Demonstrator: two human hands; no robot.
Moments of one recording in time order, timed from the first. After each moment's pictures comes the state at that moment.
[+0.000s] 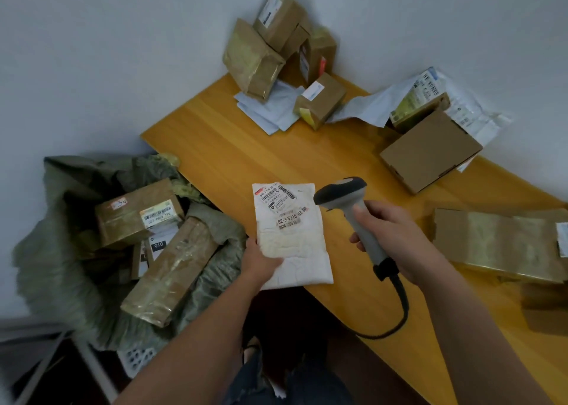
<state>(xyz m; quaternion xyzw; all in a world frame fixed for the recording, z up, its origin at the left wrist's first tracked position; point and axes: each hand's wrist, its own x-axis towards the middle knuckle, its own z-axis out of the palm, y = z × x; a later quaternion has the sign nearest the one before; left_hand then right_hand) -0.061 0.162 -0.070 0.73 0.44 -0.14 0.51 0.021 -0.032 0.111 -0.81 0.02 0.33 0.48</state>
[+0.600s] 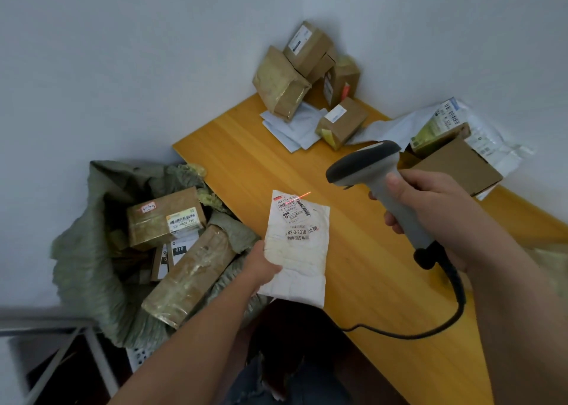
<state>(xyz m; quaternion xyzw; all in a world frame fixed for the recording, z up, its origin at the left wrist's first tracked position) -0.063 0.199 -0.062 0.74 0.41 -0.16 0.52 0.034 -0.018 0.200 -0.85 -0.10 0.25 0.46</state>
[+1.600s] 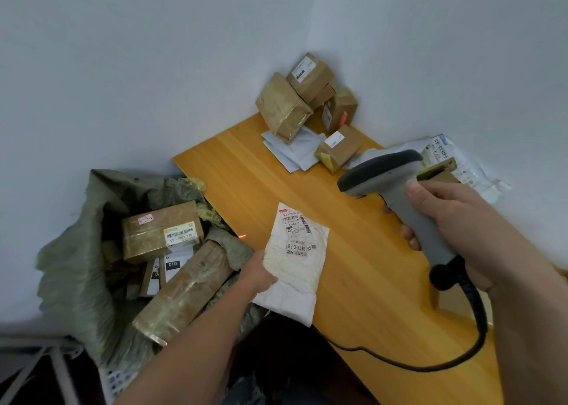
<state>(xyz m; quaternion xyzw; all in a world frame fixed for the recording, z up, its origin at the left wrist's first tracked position) -0.053 0.220 -0.066 0.74 0.36 -0.17 0.54 0.023 0.001 0.239 -0.85 -0.05 0.22 0.48</state>
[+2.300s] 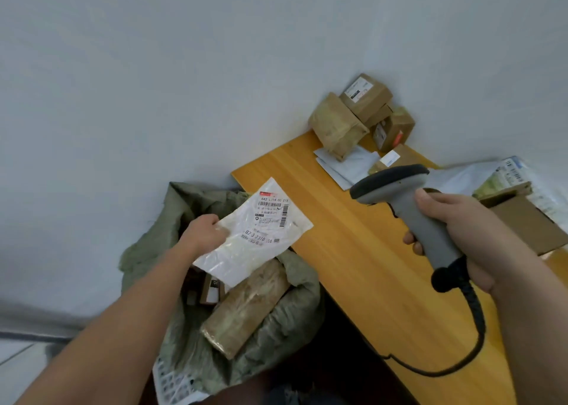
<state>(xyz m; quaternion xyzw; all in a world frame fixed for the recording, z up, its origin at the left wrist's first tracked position) -0.110 0.441 0.049 0.85 0.39 -0.08 0.34 0.007 0.095 0.229 -0.78 -0.02 0.29 0.56</state>
